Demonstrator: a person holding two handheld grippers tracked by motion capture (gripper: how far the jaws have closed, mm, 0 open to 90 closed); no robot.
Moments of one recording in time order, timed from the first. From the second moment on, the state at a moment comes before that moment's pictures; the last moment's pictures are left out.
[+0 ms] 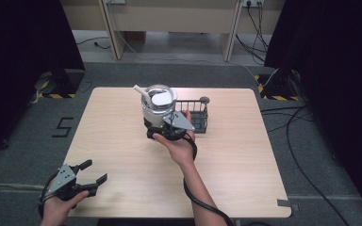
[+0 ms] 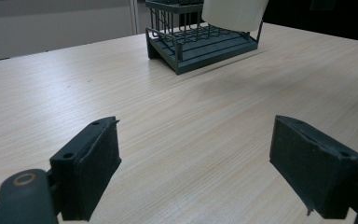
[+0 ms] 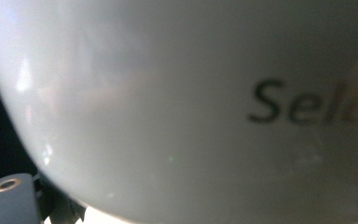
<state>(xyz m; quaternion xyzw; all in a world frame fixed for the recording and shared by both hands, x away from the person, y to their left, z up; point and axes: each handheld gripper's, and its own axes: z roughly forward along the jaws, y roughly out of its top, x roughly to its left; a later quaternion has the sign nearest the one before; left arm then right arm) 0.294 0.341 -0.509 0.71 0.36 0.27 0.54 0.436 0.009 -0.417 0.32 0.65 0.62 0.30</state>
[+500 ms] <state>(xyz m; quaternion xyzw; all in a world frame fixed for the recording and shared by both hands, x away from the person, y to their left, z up) 0.294 0.341 -0.509 0.71 0.36 0.27 0.54 0.443 -0.006 -0.408 0.34 0.64 0.61 0.31</state>
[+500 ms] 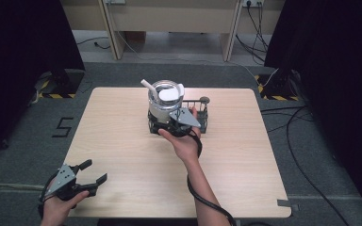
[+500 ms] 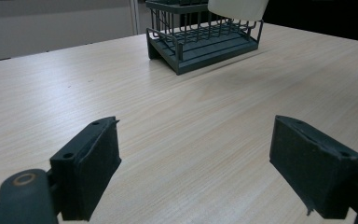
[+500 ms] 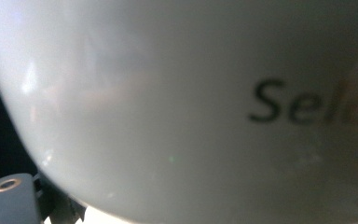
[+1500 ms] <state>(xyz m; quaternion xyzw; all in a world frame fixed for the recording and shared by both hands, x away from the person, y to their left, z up) 0.294 0.341 -0.509 0.71 0.36 0.27 0.54 0.465 -0.029 -0.393 0.37 0.63 0.60 0.34</state>
